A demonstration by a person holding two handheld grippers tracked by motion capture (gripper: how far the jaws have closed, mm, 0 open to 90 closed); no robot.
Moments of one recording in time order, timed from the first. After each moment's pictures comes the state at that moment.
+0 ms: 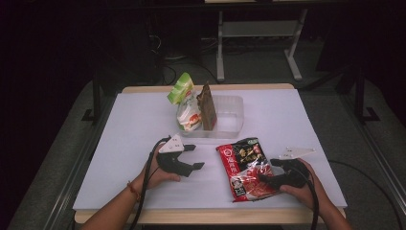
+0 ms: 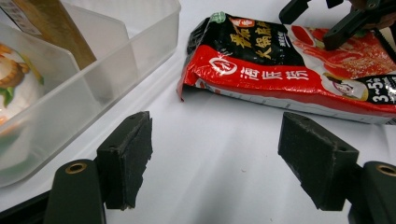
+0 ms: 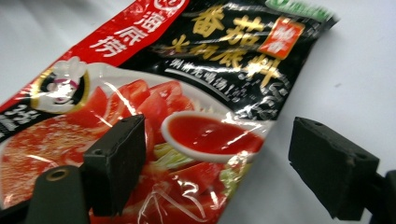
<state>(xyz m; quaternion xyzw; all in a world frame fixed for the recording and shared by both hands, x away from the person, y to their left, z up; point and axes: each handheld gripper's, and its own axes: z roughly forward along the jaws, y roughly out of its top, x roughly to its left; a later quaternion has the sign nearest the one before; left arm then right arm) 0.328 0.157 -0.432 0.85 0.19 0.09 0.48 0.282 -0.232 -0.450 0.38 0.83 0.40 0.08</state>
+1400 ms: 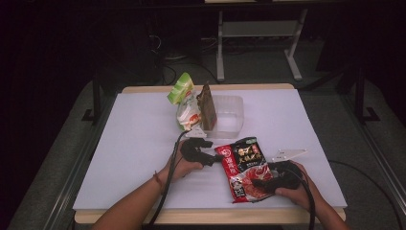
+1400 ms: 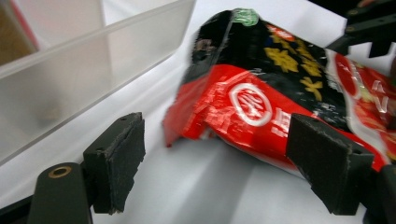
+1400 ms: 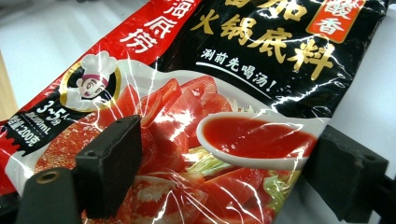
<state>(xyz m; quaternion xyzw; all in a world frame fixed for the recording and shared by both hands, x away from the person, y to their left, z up) 0.373 0.095 -0.458 0.84 0.28 0.00 0.47 0.283 -0.217 -0.457 0.36 0.84 0.41 0.04</state>
